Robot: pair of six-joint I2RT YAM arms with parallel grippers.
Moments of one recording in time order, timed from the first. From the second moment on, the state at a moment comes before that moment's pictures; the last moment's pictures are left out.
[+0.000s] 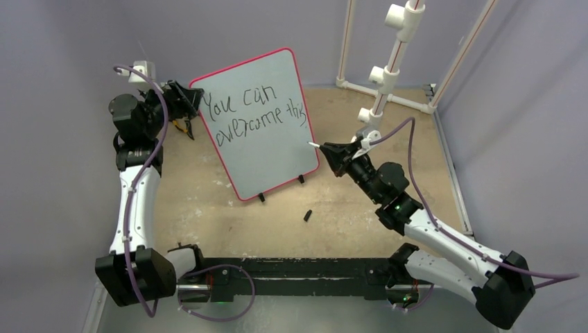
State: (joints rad) left arm 0.23 1.17 1.09 0.10 0.54 -0.35; right arm 0.70 0.93 0.58 0.50 0.06 0.17
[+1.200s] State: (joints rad) left arm -0.76 1.13 1.08 -0.30 0.17 -0.27; right arm 0.70 0.66 0.30 0.26 0.18 0.57
